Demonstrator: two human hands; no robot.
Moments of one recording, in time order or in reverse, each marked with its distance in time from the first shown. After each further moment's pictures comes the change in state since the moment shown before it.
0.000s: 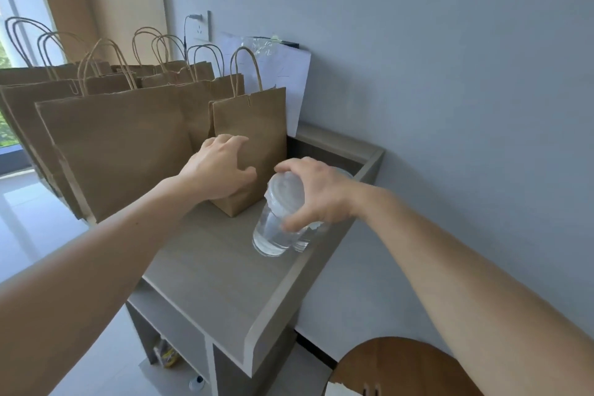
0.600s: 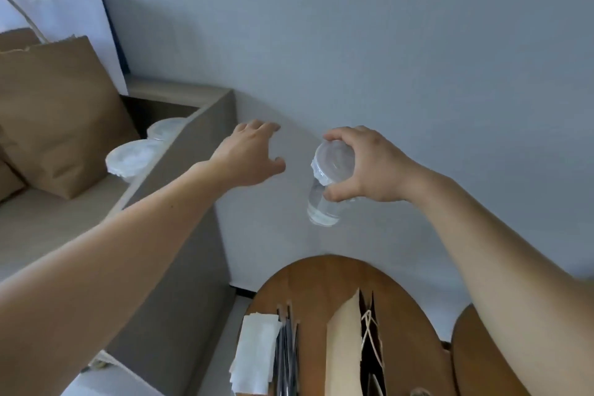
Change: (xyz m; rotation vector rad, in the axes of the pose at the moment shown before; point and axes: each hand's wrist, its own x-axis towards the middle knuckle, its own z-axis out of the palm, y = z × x) left_hand -0.048 0.287 0.129 -0.034 -0.220 0.409; right_hand -0.273 0.182 -0.041 0.053 0.369 0.431
